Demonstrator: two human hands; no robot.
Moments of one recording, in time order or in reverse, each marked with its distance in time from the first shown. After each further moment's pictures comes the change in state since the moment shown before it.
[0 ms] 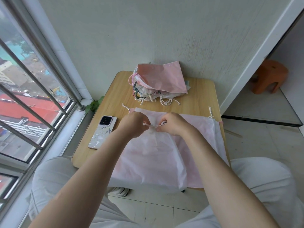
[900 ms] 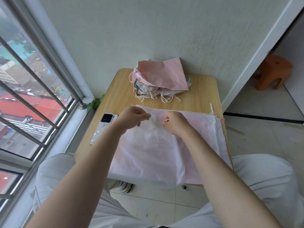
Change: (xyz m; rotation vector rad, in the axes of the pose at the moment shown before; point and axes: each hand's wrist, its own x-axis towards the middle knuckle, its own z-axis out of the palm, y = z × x) left_hand -0.003 -0.001 -0.018 -0.605 -0.073 -0.220; right_hand 0.007 0.015 0.018 -0.171 0.192 0.048
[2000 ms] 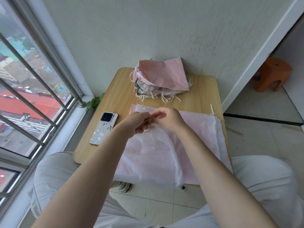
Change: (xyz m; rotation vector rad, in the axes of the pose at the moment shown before) left_hand 0.009 -0.001 0.025 -0.534 -0.155 -0.306; right_hand -0.001 -0.021 0.000 0.655 -0.020 -0.078
